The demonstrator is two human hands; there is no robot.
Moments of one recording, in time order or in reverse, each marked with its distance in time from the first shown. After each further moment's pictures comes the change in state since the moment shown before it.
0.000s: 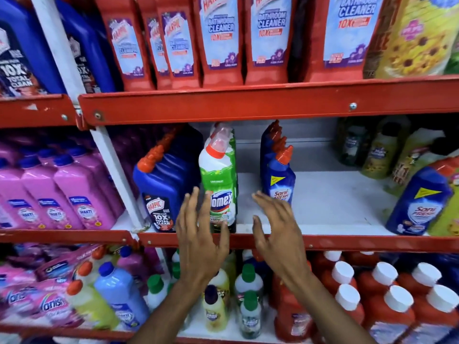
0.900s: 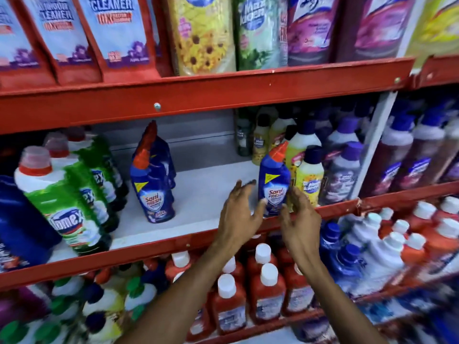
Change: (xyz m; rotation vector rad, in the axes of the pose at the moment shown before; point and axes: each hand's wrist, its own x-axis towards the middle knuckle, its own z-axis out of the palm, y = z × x) left_hand 0.006 0.280 0.184 -0.464 -0.549 0.064; right_hand -0.023 0.203 -0.209 -0.027 0.314 0.469
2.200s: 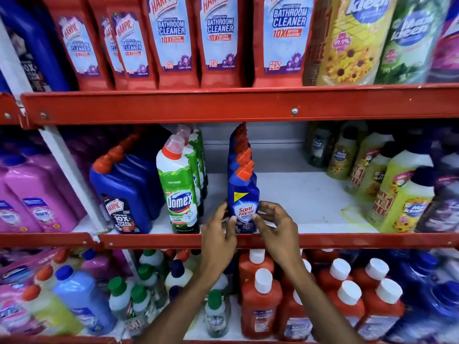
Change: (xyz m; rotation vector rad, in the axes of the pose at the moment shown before) left_hand -0.099 -0.121 -0.164 -0.142 0.348 -0.288; right_hand -0.083 -0.118 0.153 0.354 -0.445 0.072
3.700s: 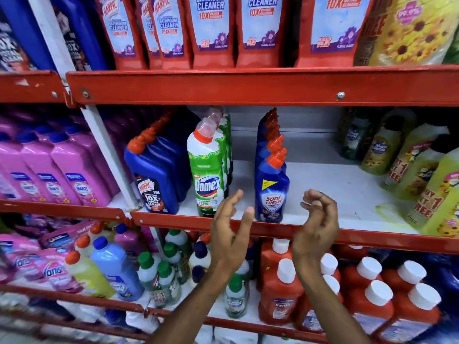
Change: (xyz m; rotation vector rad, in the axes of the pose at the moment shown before) left_hand -0.027 0.014 -0.038 -0.203 0.084 -0.060; right_hand -0.024 -0.028 0.021 0.339 0.494 -0.126
